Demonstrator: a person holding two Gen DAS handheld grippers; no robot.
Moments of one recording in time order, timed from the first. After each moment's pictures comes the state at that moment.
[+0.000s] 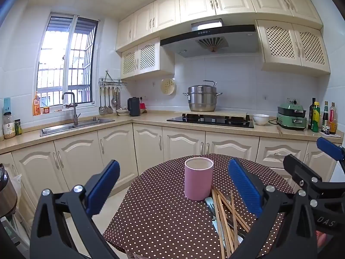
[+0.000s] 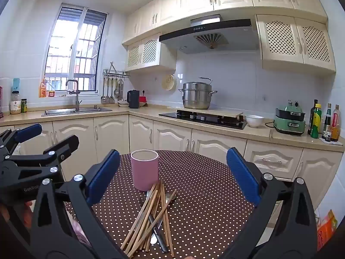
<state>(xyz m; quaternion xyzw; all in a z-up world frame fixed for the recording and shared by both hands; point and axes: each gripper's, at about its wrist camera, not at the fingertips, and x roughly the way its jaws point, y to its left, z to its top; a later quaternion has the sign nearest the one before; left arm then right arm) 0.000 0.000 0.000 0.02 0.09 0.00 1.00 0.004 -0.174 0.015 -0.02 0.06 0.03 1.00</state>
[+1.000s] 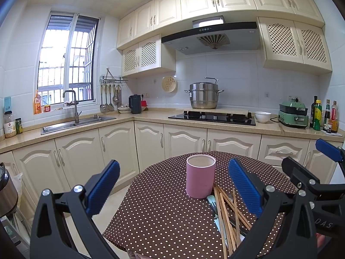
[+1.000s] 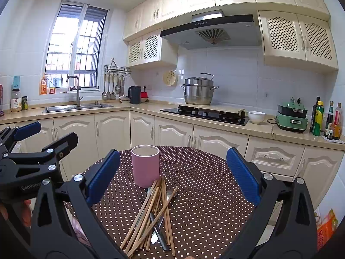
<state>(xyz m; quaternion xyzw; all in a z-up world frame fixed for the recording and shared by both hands) 0.007 0.009 -0.008 0.02 0.10 0.00 1.00 0.014 -0.171 0.005 -0.02 0.08 0.04 1.00</state>
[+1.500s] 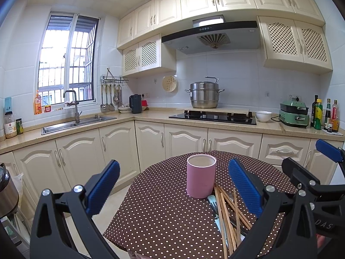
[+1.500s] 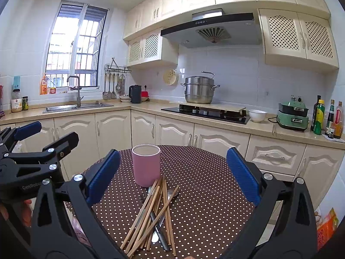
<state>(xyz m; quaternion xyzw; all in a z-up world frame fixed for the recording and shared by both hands) 0.007 0.013 -0.008 0.02 0.10 0.00 0.99 0.017 -0.171 0.005 -0.02 0.08 0.04 1.00</state>
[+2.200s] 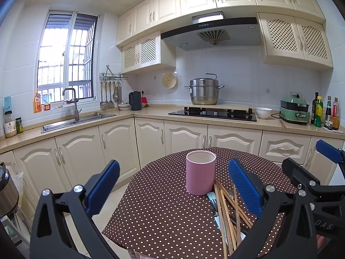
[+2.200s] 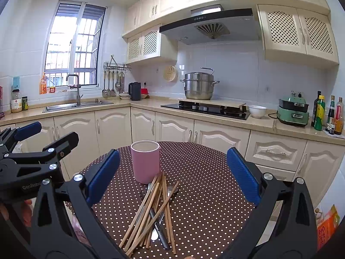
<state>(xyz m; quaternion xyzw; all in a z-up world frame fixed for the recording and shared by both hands) 0.010 0.012 -0.012 0.02 0.11 0.00 0.99 0.021 -0.171 -0.001 -0.01 0.09 0.04 0.99</state>
